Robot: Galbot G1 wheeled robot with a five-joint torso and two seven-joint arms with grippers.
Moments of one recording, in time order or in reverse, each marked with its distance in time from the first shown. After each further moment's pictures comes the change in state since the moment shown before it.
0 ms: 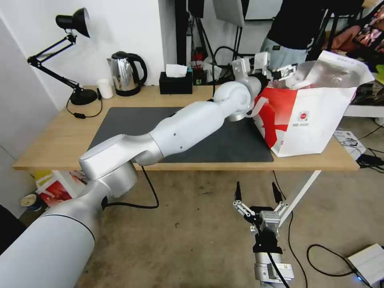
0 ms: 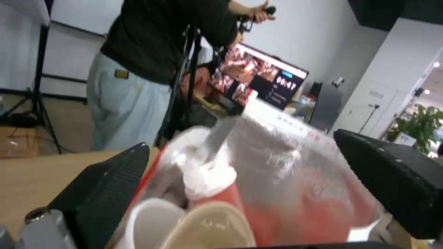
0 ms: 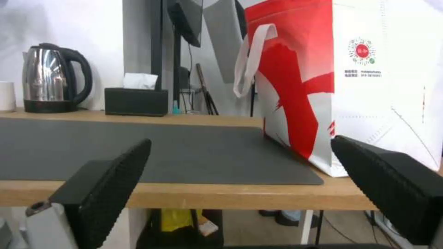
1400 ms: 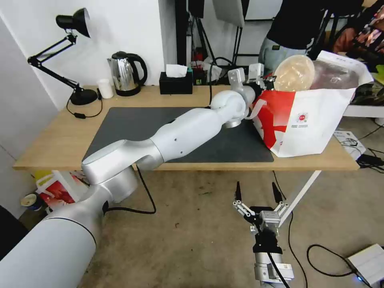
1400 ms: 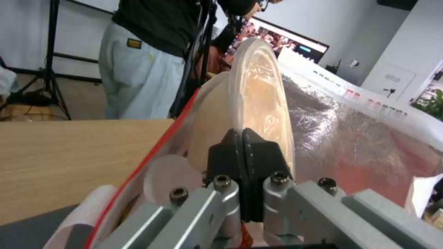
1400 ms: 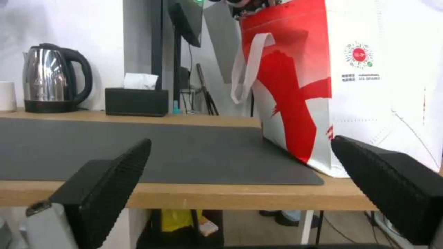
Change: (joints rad) left arm 0.063 -0.020 0.038 0.092 0.042 0.002 0.056; right arm 0.000 0.000 0.000 0.000 0.000 0.000 0.000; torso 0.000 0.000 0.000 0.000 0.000
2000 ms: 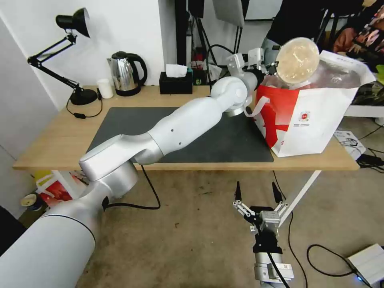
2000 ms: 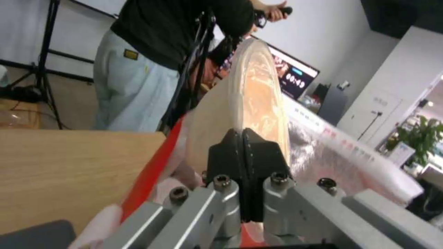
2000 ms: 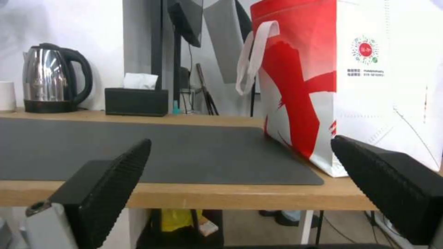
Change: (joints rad) left arm -0.032 -0.001 -0.051 -0.029 -0.082 0.011 -0.034; right arm 0.000 0.000 0.000 0.000 0.000 0.000 0.000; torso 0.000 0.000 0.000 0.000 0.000
